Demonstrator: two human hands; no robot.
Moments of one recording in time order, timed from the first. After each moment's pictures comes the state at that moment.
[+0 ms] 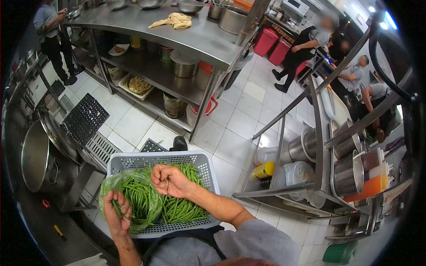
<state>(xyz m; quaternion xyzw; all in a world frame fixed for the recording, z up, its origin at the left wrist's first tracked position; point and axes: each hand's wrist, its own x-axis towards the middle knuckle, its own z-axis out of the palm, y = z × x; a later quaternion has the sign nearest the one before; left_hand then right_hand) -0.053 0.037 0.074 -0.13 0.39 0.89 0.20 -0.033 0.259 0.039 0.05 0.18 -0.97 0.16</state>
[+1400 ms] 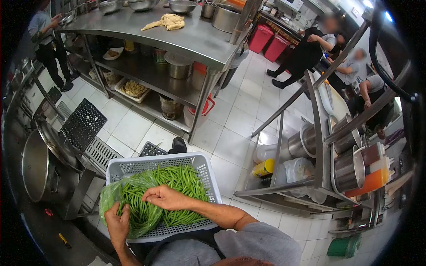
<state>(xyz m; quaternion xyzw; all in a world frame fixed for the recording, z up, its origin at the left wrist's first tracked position) -0.052 0.012 0.084 0.15 0.88 0.43 0.09 -0.015 0.229 0.021 -0.06 0.69 -0.72 0.12</state>
